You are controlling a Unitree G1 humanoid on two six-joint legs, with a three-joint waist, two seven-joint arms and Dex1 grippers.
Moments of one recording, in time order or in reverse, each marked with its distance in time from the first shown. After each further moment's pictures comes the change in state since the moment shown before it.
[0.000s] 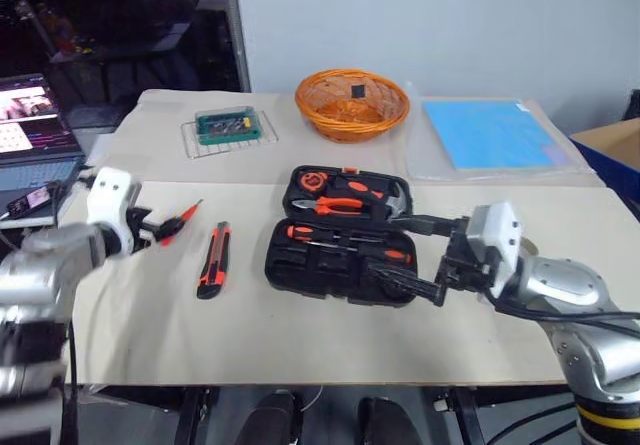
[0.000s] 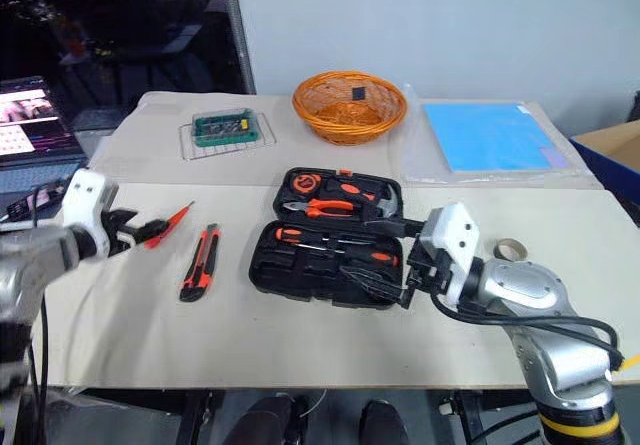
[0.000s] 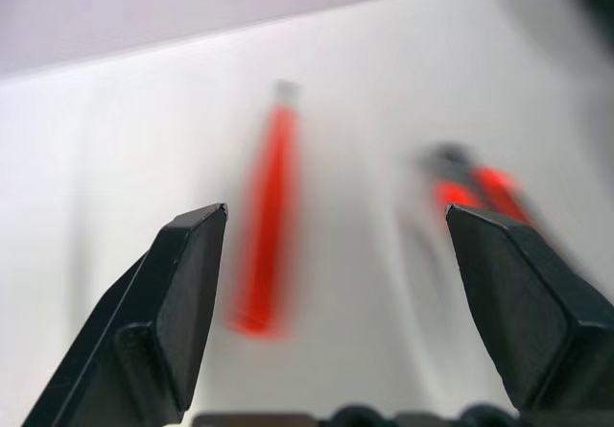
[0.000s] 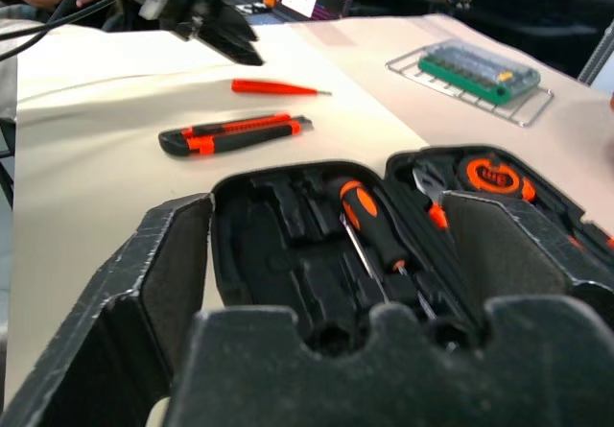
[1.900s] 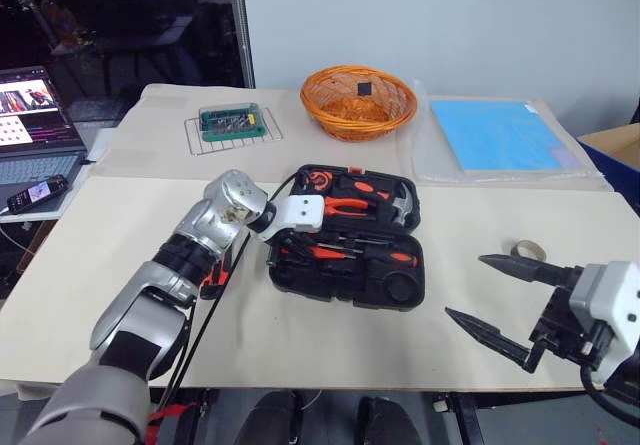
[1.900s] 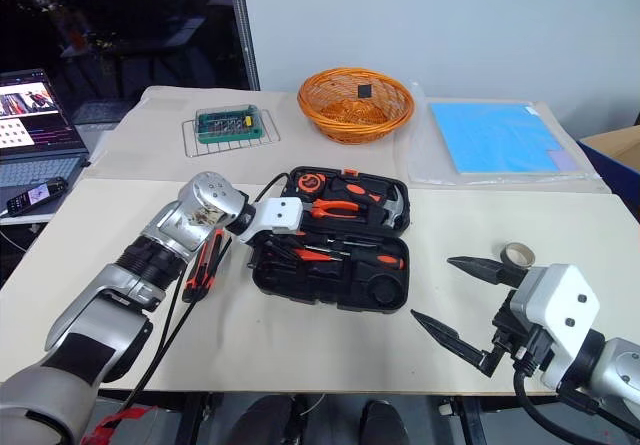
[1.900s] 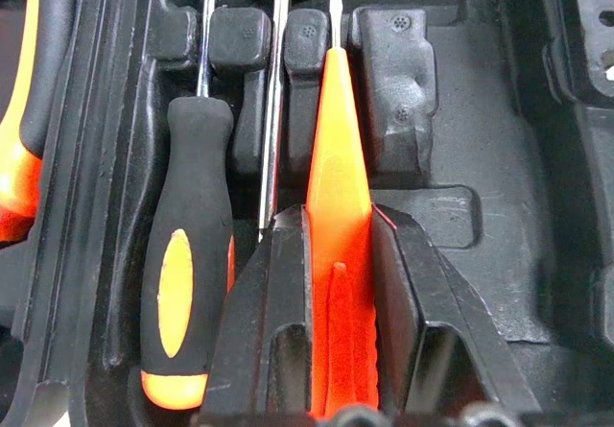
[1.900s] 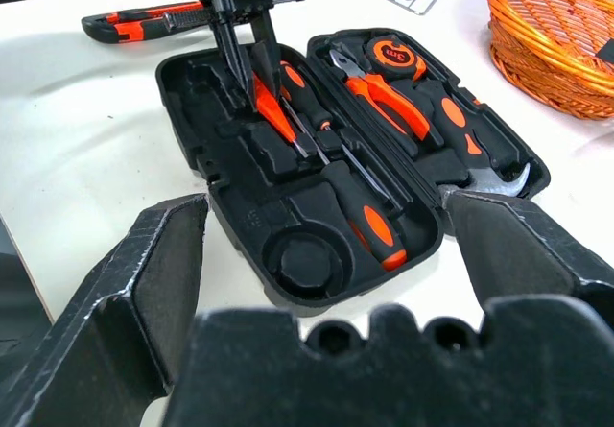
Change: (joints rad) left arm -0.397 -0.384 -0.585 0.175 0.436 -0.536 -0.768; right arm 0.594 -0.115 -0.534 -0.290 0.130 -0.014 -0.053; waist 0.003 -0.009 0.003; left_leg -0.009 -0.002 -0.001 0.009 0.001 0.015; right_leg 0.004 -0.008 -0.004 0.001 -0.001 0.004
